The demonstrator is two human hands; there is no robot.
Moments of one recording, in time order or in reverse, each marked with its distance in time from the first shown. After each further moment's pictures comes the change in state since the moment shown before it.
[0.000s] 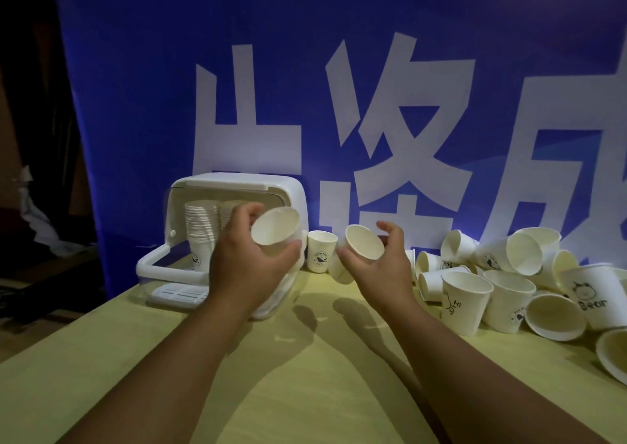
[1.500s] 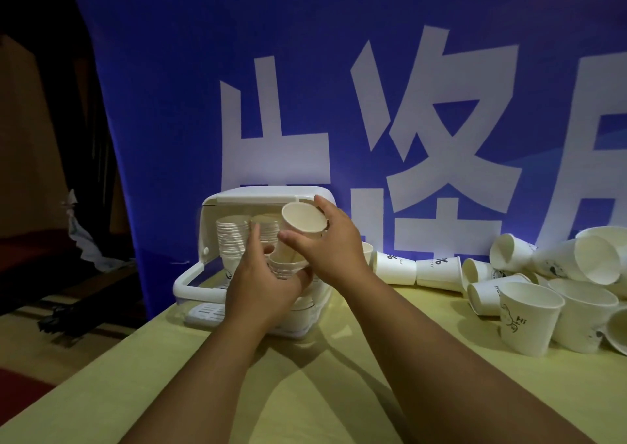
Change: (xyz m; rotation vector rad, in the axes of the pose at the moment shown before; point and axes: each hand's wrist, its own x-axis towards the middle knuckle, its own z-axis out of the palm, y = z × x) left_hand 0.023 -0.056 -0.004 0.123 -0.185 -0.204; right_hand 0.016 -0.081 0.104 0.042 -0.183 -0.139
